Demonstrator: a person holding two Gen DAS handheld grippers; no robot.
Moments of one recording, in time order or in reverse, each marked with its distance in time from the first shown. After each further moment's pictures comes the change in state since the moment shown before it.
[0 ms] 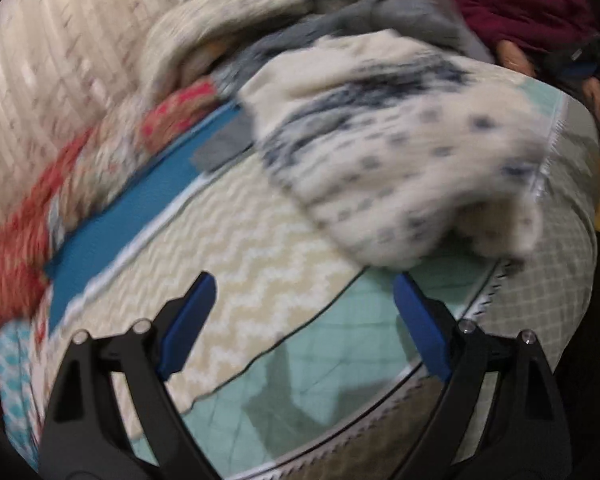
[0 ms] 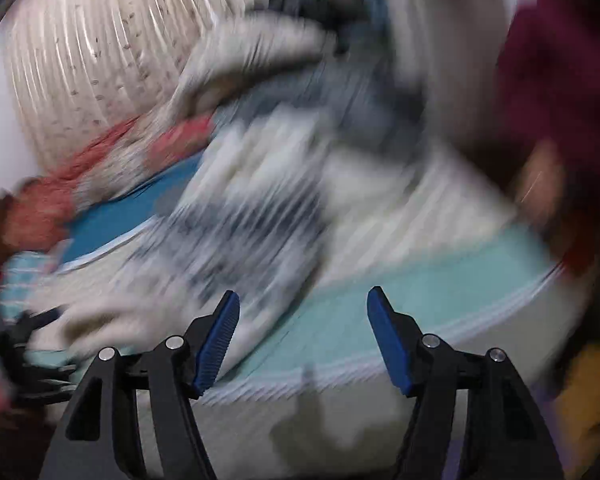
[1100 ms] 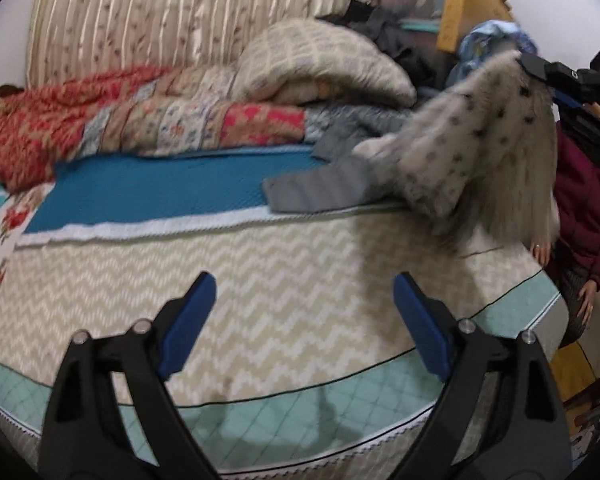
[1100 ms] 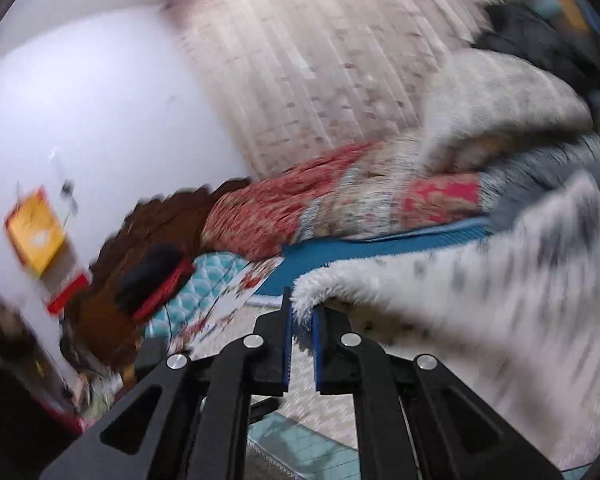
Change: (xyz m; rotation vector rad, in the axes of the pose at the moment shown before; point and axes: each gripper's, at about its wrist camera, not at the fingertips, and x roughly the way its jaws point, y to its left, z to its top) left arm -0.068 0.126 0.026 -0.595 -0.141 -0.042; right arm -0.049 0.220 0.141 -0.349 -0.103 0.699
